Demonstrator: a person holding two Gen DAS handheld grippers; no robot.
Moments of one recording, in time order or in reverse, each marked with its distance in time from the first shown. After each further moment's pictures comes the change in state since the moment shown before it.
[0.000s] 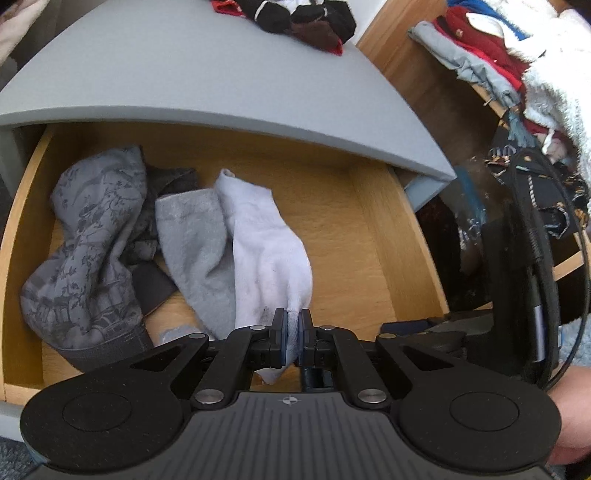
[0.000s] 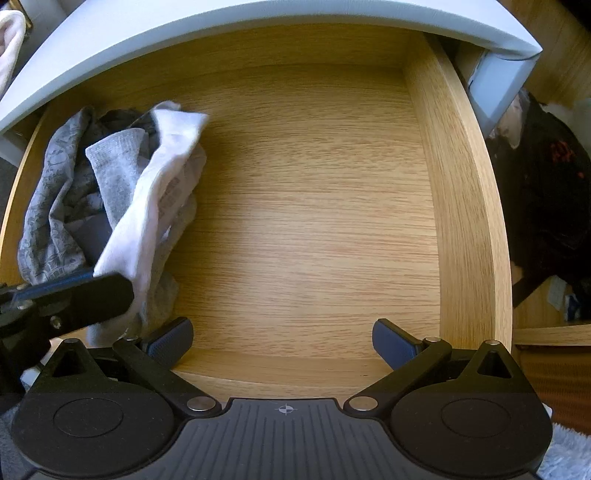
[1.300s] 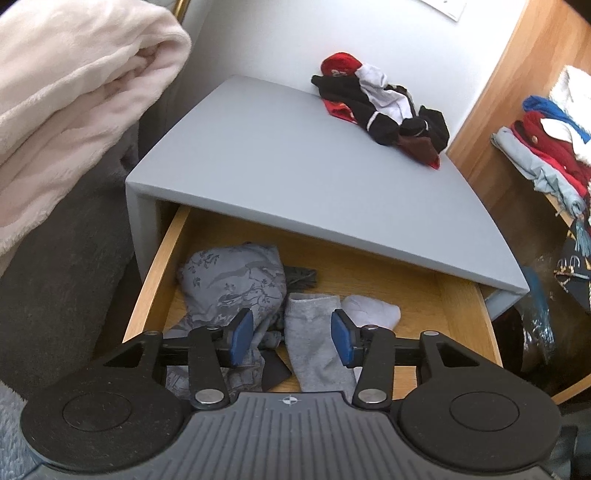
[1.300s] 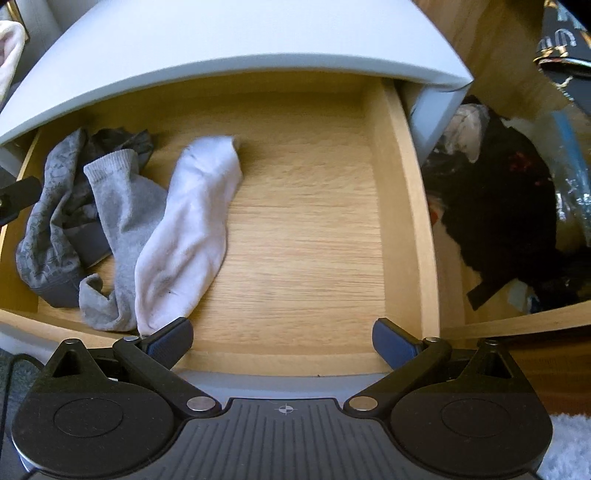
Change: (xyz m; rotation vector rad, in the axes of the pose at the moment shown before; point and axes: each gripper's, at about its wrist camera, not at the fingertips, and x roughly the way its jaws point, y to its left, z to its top) left arm -0.047 0.045 0.008 -0.139 -0.301 0.238; right arm -0.047 -0.003 -0.014 -0.021 -0.064 -0.100
